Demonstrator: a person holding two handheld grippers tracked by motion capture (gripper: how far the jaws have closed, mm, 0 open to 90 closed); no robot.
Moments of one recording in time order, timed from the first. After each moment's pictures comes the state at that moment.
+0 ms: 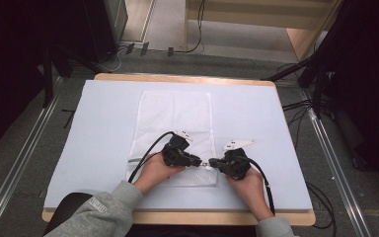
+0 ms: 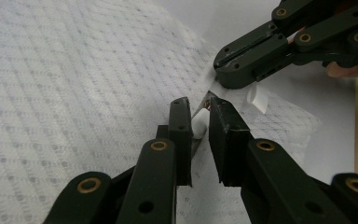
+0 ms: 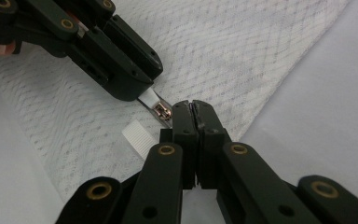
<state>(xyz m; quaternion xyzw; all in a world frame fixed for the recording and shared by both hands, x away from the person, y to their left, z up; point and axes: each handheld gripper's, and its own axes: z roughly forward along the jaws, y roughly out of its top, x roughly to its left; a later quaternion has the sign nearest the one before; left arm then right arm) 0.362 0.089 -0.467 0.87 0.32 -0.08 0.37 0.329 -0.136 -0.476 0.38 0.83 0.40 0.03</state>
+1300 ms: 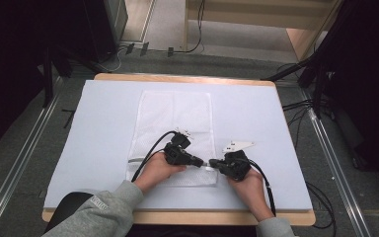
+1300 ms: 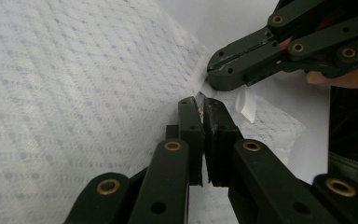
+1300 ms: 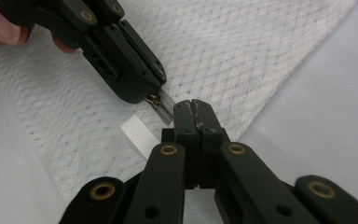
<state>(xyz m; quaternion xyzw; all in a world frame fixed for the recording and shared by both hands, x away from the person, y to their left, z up) 0.371 0.088 -0.470 0.86 0.33 -0.14 0.36 0.326 -0.137 -0.478 0.37 0.84 0.40 0.05</state>
